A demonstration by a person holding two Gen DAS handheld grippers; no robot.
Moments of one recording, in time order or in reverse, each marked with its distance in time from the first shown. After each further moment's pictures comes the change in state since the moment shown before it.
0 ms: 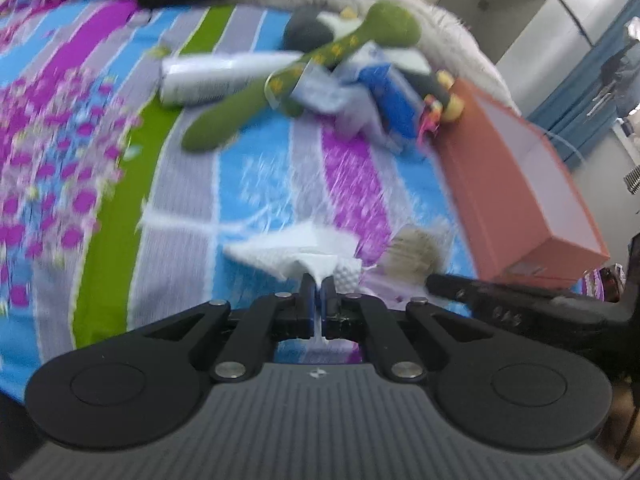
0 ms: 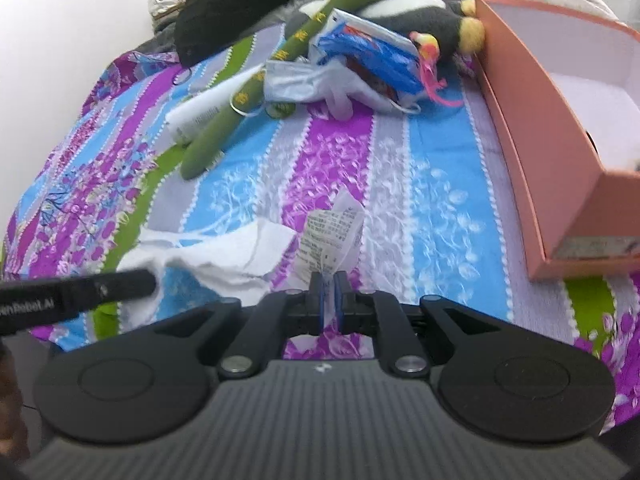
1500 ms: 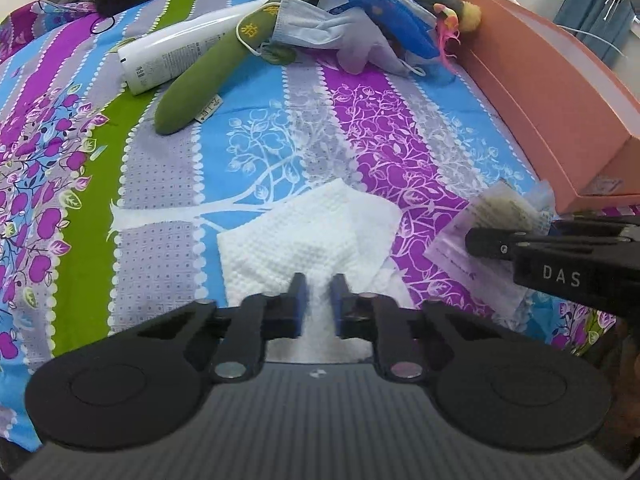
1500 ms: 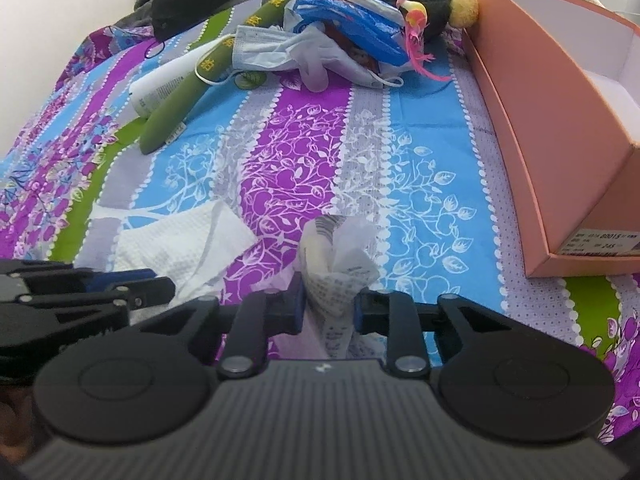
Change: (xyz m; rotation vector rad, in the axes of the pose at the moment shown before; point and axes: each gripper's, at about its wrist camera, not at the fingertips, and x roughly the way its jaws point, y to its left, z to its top) left arm 0.078 -0.018 -0.009 0.229 0.100 0.165; right arm 0.033 -0.010 -0.006 -0.033 0.032 -0.065
